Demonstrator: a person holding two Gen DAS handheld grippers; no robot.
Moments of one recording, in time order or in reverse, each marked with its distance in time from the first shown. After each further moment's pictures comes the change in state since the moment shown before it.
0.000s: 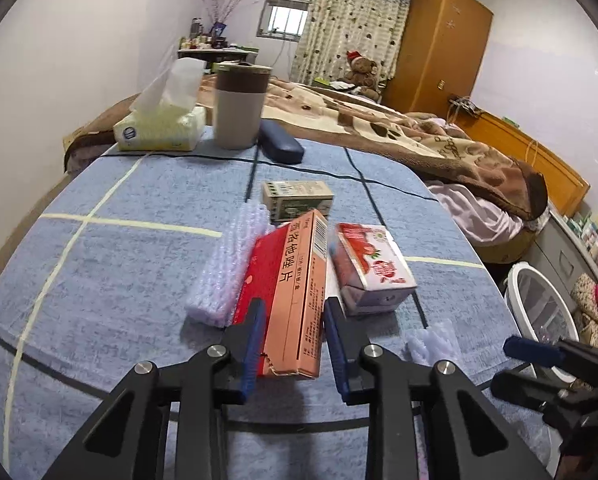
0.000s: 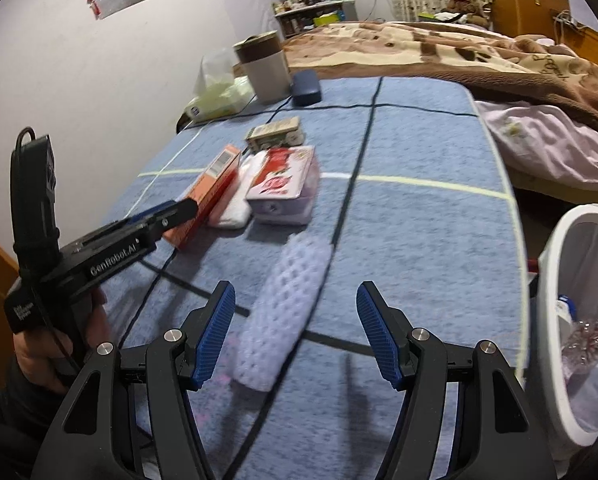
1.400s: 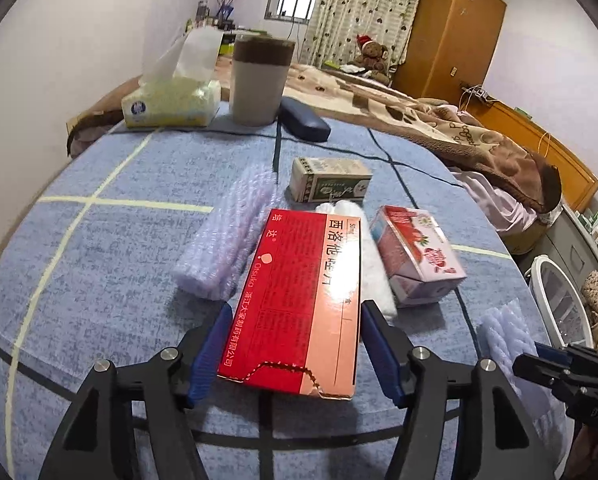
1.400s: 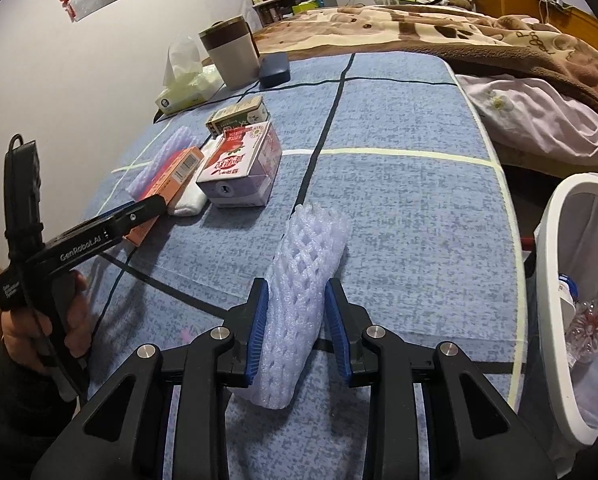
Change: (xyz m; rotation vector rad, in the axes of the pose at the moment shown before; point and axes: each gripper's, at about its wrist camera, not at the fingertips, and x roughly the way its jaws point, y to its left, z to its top) left arm 0.026 0.021 -0.003 0.000 0.059 0.023; right arm 0.009 -0.030 -0.005 0.064 0.018 -0.039
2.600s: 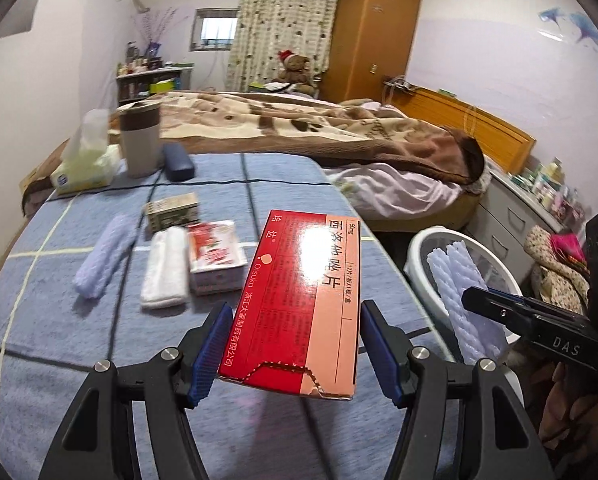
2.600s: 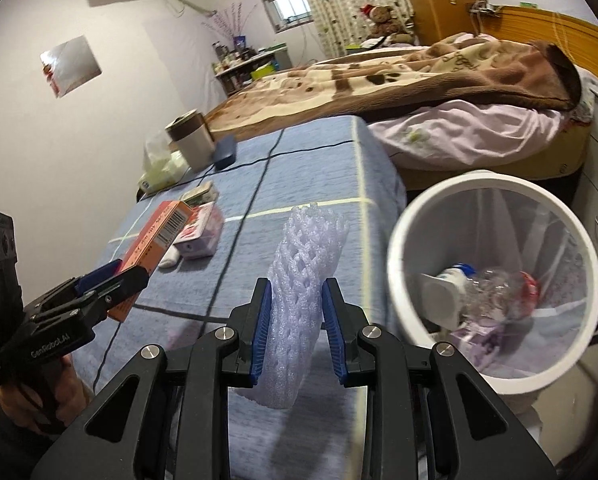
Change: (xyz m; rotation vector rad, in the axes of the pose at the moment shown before) left arm -0.080 -0.147 -0.023 0.196 -0.062 -0.152; right arm -0.093 -0.065 -0.028 0.150 -0.238 -0.064
